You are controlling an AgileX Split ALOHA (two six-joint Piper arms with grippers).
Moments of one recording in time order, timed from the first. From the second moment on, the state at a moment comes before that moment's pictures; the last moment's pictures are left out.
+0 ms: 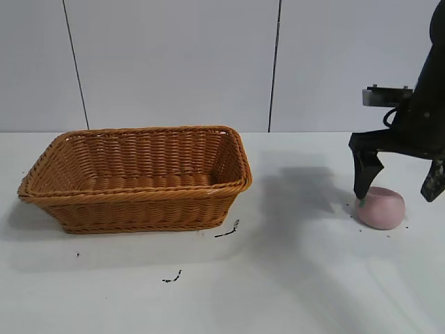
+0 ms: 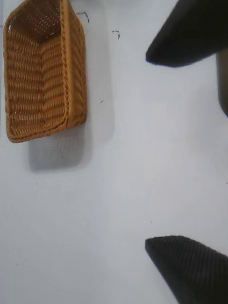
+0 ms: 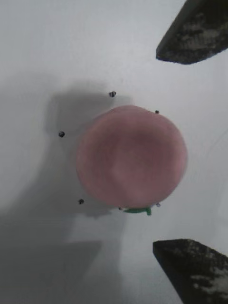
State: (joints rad) left arm -0.02 -0.01 -0.50 -0.04 1.07 0.00; right arm 0.01 2.08 -1.33 0.07 0.76 -0.05
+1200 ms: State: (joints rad) left arm -0.02 -0.01 -0.50 -0.04 1.07 0.00; right arm 0.08 1.91 -1.80 0.06 1.07 -0.05
